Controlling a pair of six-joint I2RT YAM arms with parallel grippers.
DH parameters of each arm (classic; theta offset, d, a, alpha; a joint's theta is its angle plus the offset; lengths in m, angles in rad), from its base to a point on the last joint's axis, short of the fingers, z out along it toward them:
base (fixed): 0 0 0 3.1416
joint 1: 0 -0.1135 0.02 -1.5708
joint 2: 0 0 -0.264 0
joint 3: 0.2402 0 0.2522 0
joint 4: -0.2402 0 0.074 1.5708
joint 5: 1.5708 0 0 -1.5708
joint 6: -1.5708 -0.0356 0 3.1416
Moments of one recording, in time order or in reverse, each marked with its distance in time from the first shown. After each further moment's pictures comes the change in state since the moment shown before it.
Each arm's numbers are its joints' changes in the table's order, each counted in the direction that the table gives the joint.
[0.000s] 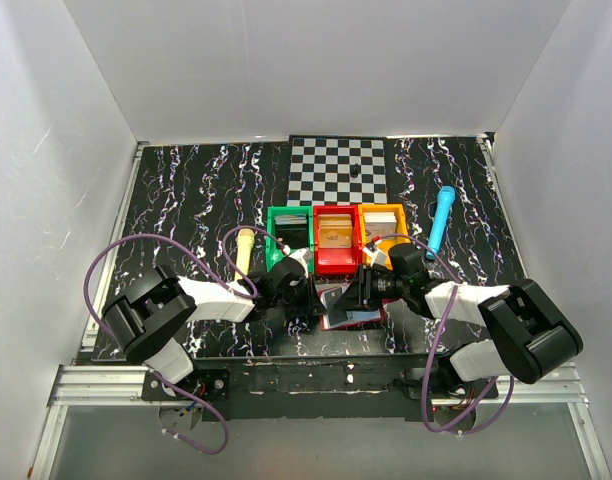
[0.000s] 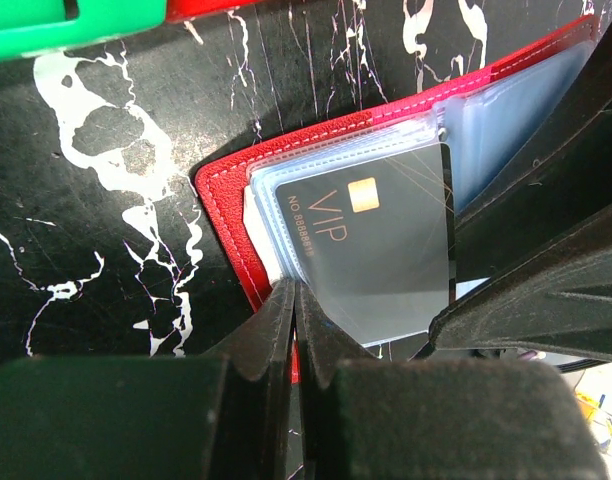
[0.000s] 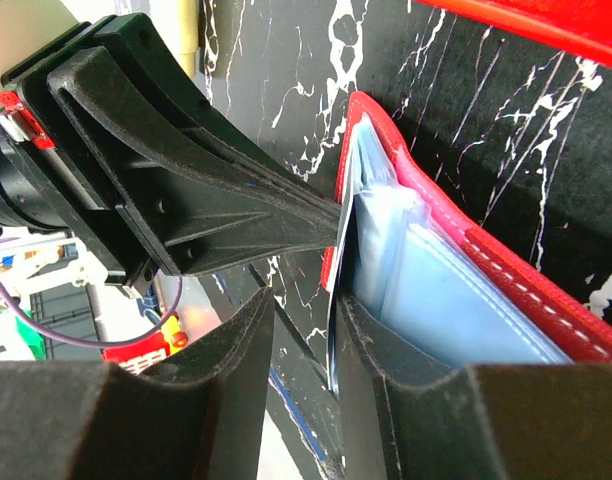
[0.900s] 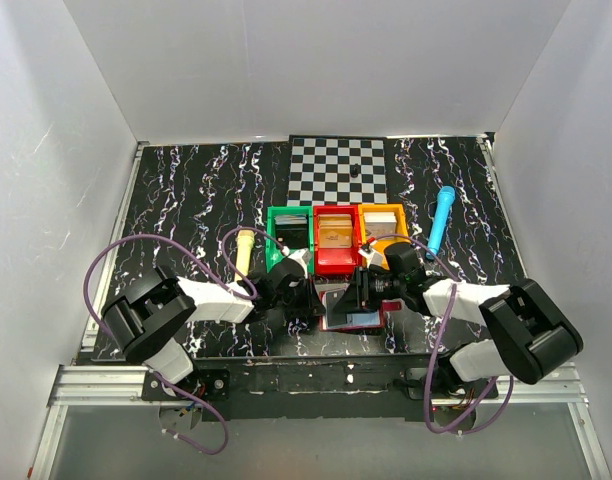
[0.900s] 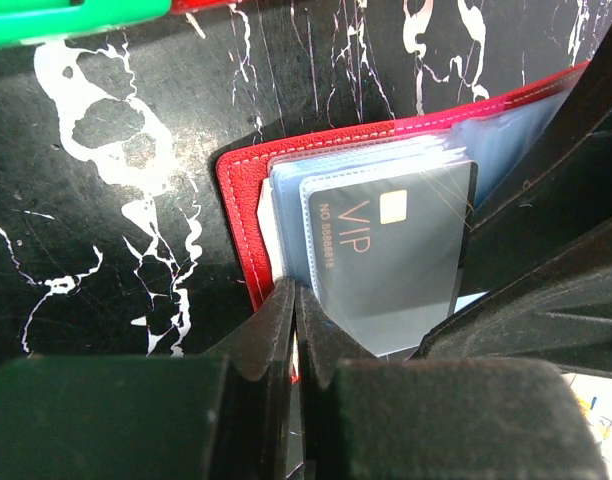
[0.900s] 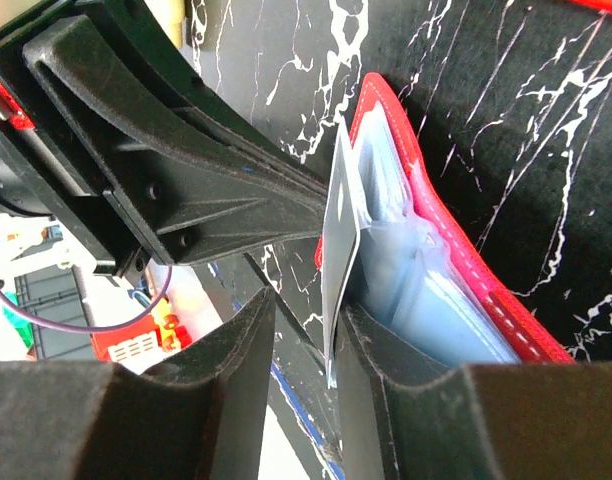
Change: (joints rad) left arm 0.003 0.004 -0.007 0.004 -0.008 0.012; right arm -0.022 -0.006 0.035 -0.091 -0.005 0.045
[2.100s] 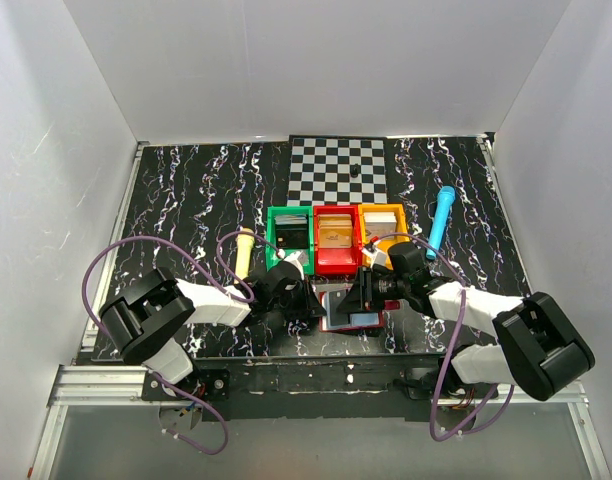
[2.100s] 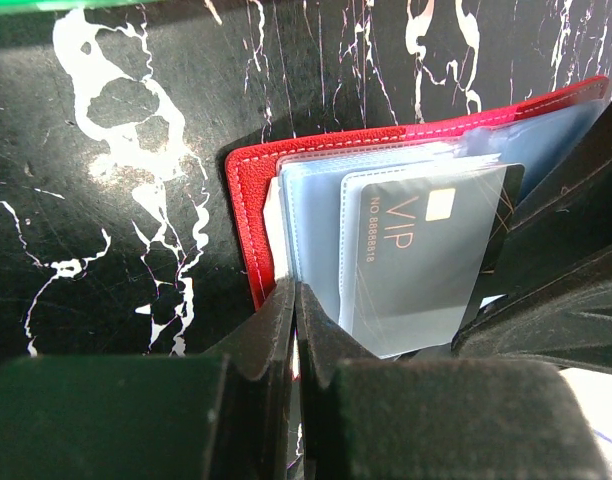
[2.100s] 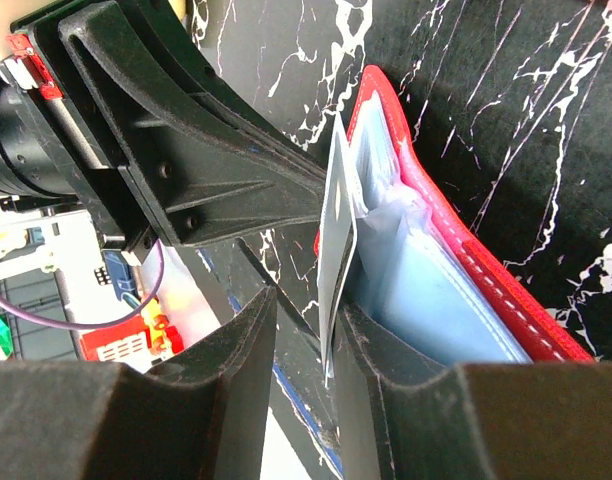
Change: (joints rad) left arm -0.003 0.013 -0.049 0.060 -0.006 0.061; right arm 0.005 0.098 0.003 -0.107 0.024 0.040
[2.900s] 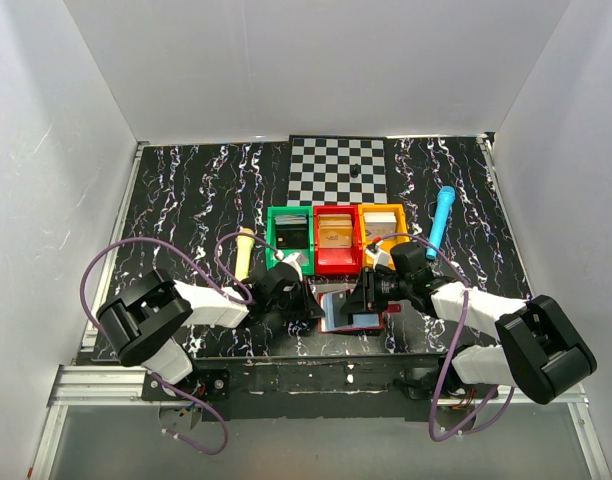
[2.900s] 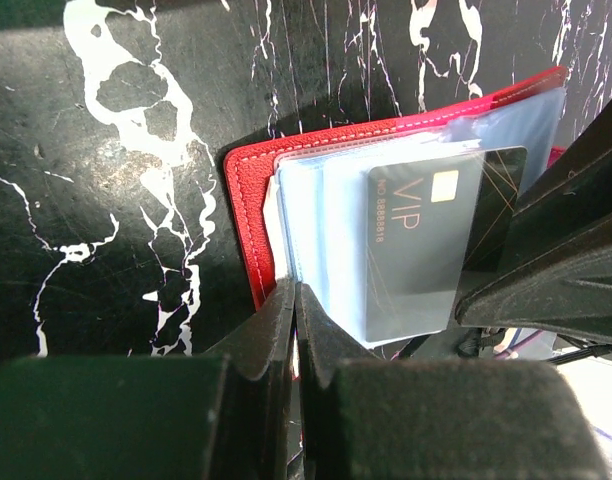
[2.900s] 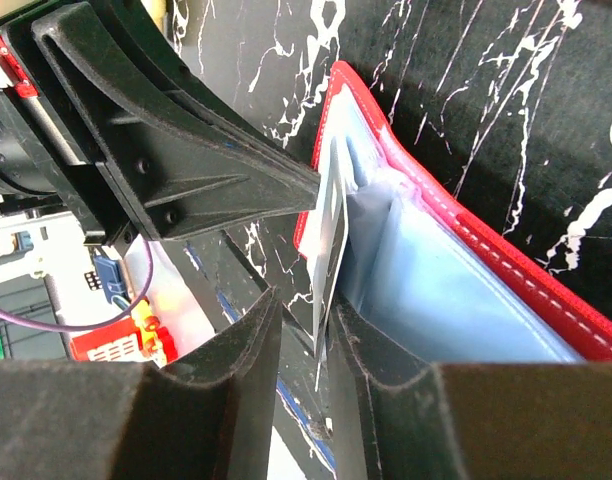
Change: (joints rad) left arm 0.000 0.014 -0.018 0.008 0.000 0.003; right arm 0.023 0.021 0.000 -0.053 0.010 0.031
